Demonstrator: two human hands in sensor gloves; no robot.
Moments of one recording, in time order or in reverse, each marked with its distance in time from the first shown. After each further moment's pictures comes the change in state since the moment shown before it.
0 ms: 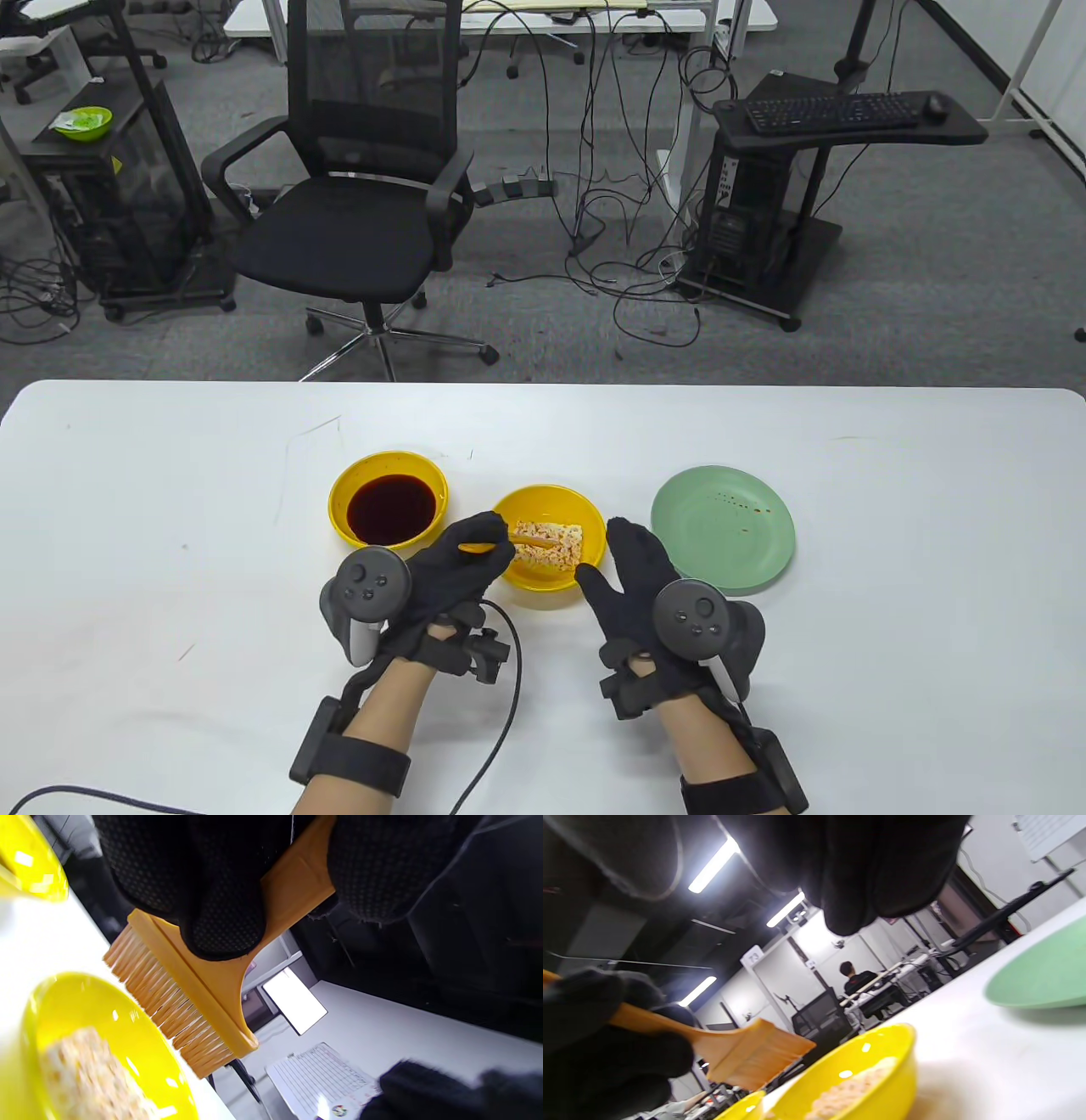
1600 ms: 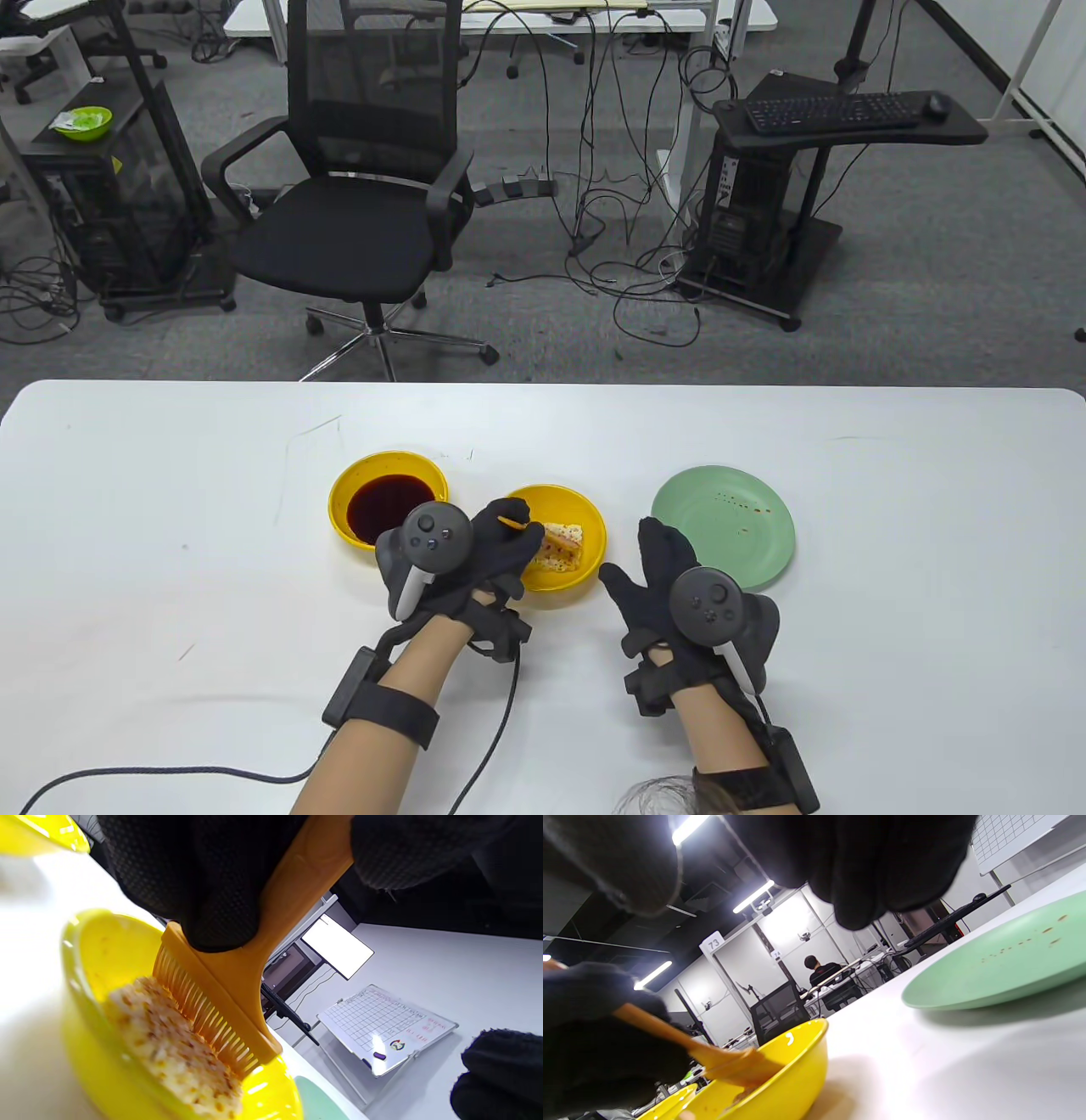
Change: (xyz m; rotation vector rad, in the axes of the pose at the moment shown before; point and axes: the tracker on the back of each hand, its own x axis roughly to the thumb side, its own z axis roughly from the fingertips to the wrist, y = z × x) left_hand -0.007 -0.043 -0.040 -0.209 0.107 -0.160; right_hand -0.034 -0.006 -0.006 0.031 0.145 0.110
